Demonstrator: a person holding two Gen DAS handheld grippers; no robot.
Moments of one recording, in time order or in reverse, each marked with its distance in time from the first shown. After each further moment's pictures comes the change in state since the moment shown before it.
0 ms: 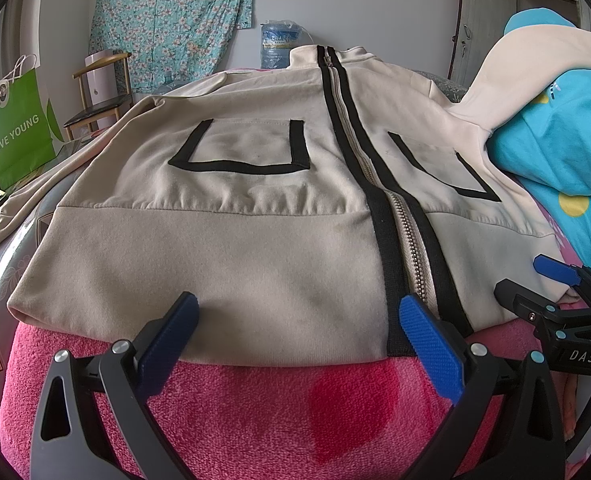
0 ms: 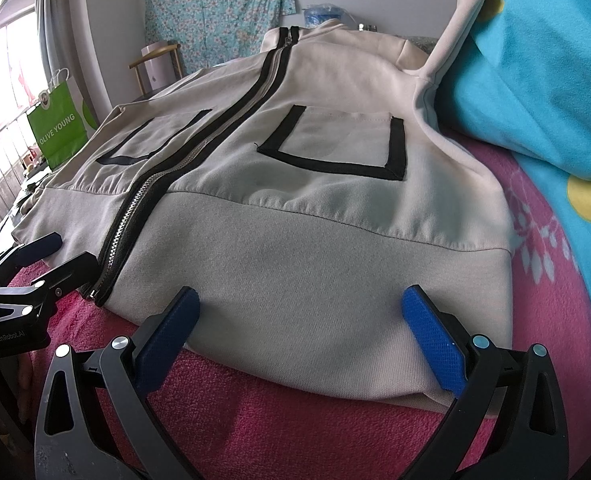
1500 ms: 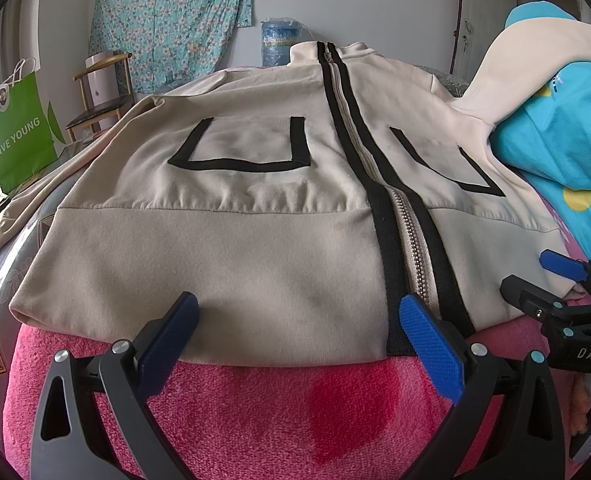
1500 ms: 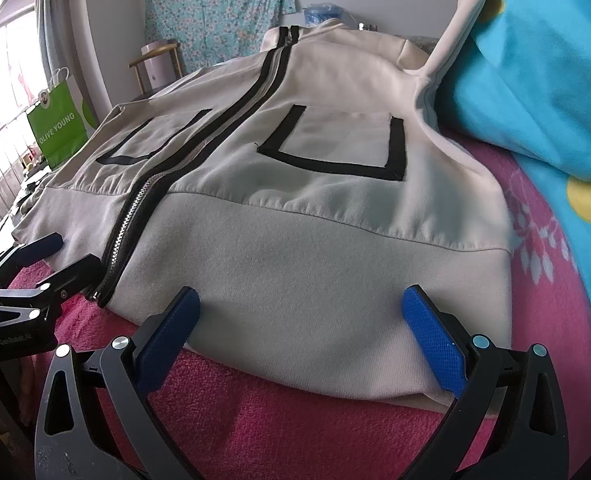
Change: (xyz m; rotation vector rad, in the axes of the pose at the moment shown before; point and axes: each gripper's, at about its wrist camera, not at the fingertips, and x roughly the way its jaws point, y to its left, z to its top) left arm 0.000 -0.002 0.003 0.006 0.009 0.009; right arm -0.003 0.005 0.006 -0.012 0.008 -0.024
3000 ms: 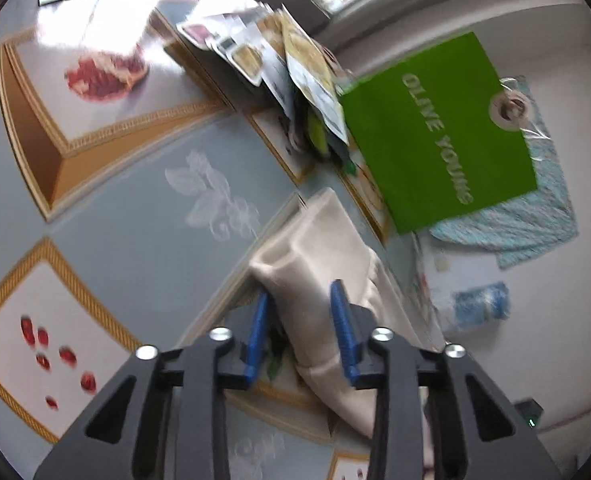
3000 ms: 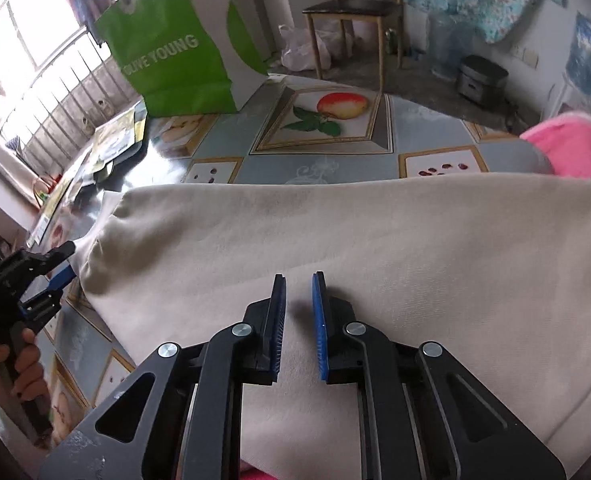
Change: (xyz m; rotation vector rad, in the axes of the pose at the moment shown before) left arm -0.004 0.492 -0.025 -1.383 -0.214 0.209; right arm 0.286 0.379 0.256 -0.465 0.354 0.507
